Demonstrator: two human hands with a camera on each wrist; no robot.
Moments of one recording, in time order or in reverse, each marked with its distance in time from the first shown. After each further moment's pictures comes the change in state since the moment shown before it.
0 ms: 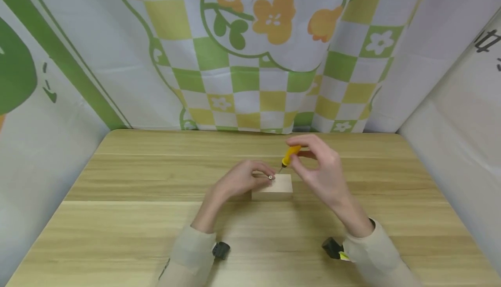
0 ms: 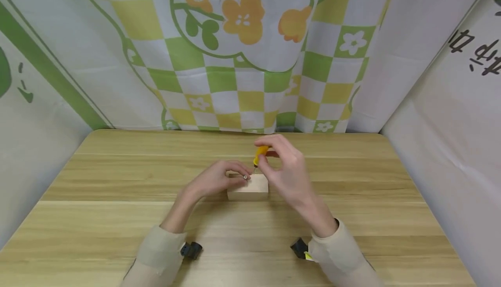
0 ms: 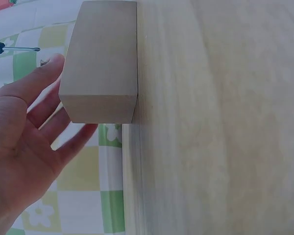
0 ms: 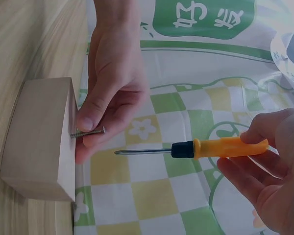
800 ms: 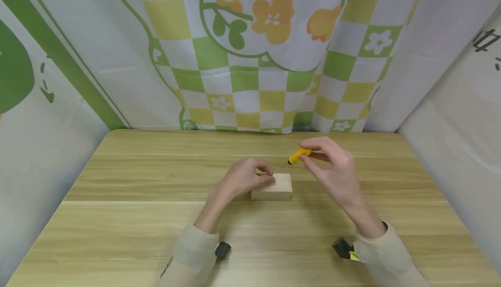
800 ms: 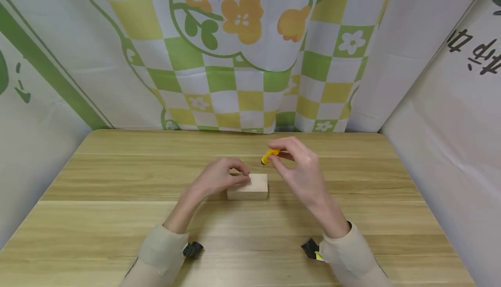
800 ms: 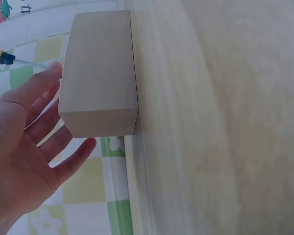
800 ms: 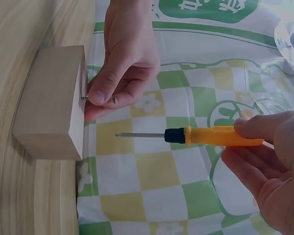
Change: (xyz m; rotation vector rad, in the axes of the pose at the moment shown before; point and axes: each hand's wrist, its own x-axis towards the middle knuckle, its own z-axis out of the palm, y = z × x) left_hand 0.001 0.012 0.004 0.134 0.090 -0.082; right_hand -0.010 0.013 -0.019 -0.066 0.047 0.006
